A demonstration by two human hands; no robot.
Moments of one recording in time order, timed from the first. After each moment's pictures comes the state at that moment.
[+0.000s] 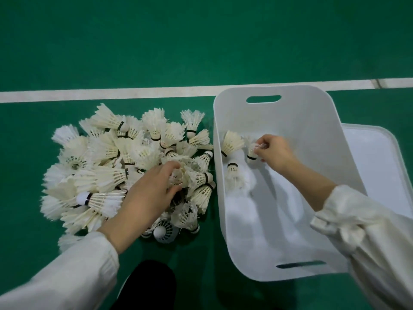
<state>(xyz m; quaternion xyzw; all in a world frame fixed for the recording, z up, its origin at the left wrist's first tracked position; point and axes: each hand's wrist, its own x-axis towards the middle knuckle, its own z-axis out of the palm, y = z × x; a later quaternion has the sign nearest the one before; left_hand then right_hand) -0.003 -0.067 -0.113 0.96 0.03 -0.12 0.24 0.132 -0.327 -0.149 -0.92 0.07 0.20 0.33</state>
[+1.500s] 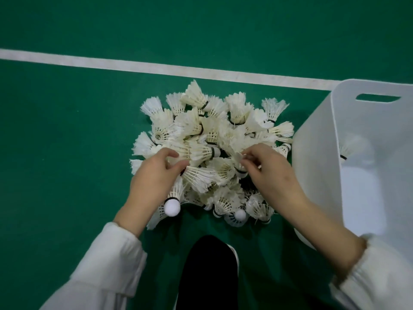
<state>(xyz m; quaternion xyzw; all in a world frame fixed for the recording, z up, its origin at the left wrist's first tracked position) -0.061 0.073 -0.106 0.88 0.30 -0.08 0.35 0.014 -0.129 -0.085 -0.92 -0.19 0.15 0.31</state>
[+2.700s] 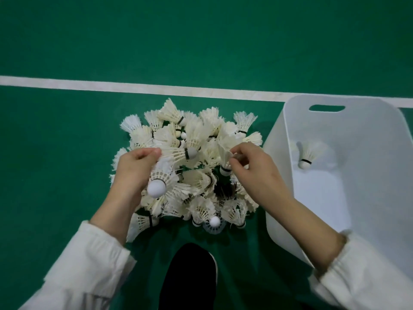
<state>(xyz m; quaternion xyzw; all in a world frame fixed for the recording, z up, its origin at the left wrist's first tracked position) -0.029 0.048 -0.066 0.68 0.43 0.01 0.59 0.024 -0.157 -0.059 -0.90 -0.13 0.14 0.39</state>
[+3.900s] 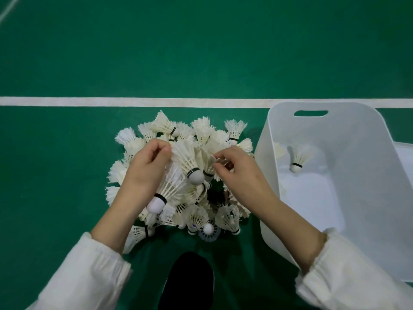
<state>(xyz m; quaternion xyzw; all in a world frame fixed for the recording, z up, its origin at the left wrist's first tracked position) -0.017 0.016 -0.039 0.81 0.24 0.02 0.53 0.031 -0.157 -0.051 -0.88 -0.15 0.16 0.42</state>
